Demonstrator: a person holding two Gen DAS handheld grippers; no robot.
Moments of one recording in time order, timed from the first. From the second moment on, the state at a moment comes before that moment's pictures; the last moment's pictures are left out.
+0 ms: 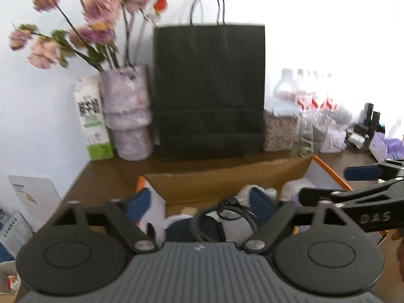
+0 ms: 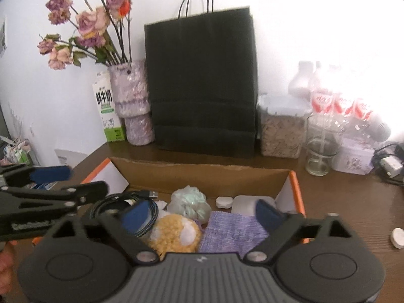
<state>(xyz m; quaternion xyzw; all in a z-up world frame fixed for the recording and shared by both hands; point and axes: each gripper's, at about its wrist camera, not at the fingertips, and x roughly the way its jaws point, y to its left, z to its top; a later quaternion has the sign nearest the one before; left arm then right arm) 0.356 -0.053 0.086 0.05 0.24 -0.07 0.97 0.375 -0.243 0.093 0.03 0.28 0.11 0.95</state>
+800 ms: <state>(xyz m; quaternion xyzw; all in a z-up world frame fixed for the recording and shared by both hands) 0.196 -0.024 0.095 -0.01 0.22 -0.07 0.97 0.200 -0.263 0.115 0.04 0.25 0.10 0.96</state>
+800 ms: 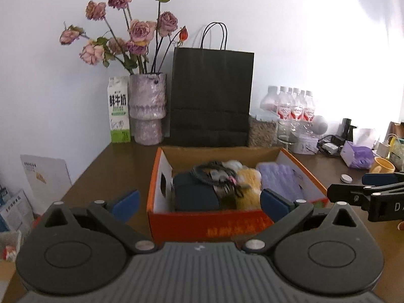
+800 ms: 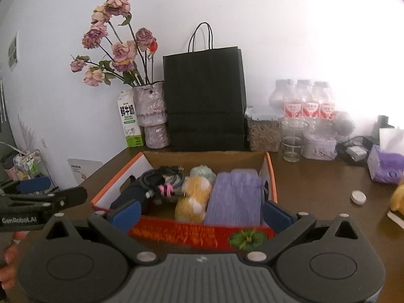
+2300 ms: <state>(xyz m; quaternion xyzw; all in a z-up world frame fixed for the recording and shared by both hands) 0.066 -0.041 0.050 0.02 0.22 -0.06 0.97 0.061 -0.247 0.068 0.04 0.26 0.08 0.96</state>
